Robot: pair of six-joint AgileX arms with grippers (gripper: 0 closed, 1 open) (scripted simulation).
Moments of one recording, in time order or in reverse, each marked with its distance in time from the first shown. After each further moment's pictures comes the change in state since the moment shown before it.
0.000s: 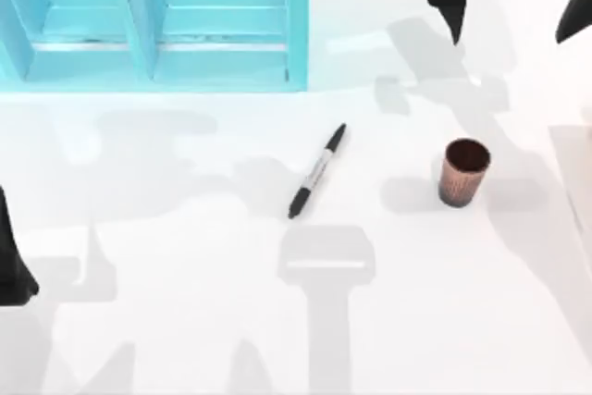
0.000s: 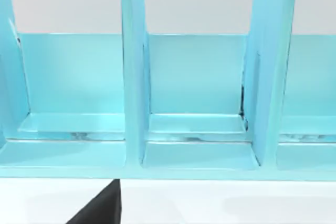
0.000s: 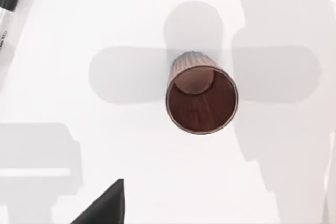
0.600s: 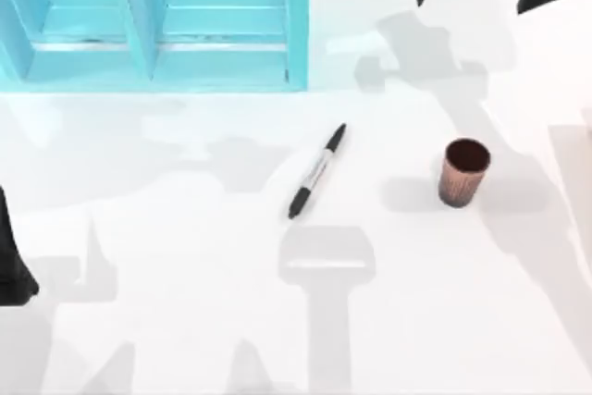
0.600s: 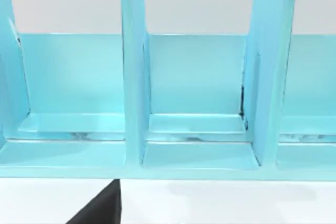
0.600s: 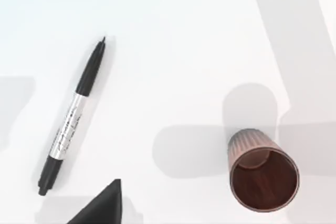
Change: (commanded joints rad) left arm 0.000 0.000 0.000 0.000 0.000 0.000; right arm 0.029 0.149 0.300 0.091 -0.022 0.067
